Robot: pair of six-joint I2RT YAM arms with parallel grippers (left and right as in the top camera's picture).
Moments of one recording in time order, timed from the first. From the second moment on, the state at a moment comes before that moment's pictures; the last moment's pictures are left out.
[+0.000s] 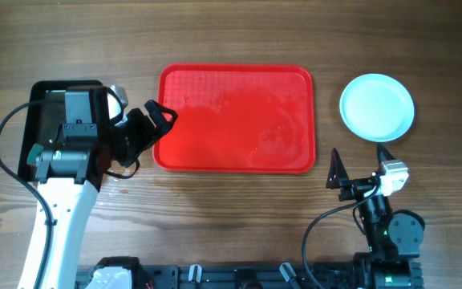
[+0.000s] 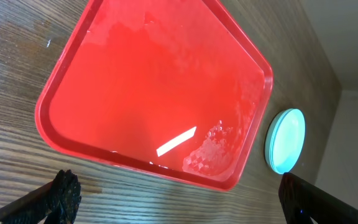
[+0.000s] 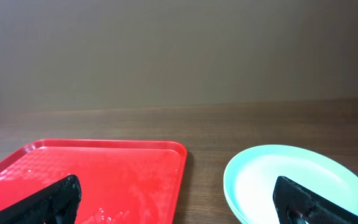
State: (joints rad) left arm -0.03 1.18 1.02 -0.82 0.41 -0.69; right arm -0.01 0.02 0.01 0.00 -0.15 0.11
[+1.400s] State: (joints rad) left arm -0.03 0.62 0.28 -0.29 0.18 -0.46; right arm -0.01 0.01 0.01 0.01 -0.15 0.11
